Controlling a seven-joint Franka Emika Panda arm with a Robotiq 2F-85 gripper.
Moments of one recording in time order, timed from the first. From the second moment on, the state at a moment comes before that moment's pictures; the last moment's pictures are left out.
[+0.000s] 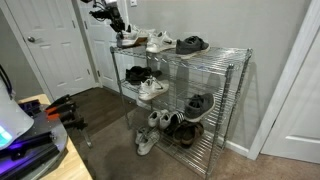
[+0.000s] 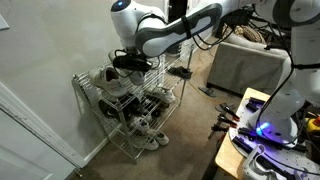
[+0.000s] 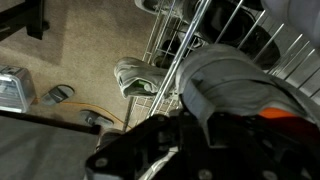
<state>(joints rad) 0.42 0.53 0.13 -1.46 -0.40 1.92 1.86</state>
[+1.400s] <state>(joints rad) 0.45 0.47 0.11 -1.47 -0.40 1.92 1.82</state>
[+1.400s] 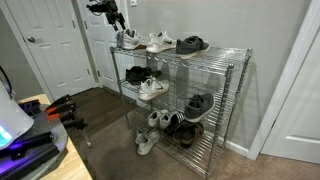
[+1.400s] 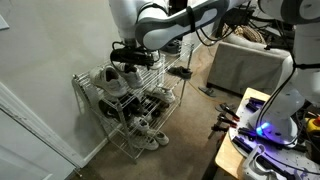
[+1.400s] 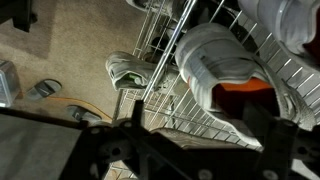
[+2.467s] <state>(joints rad) 0.39 0.18 0.16 -1.88 -0.40 2.05 1.74</state>
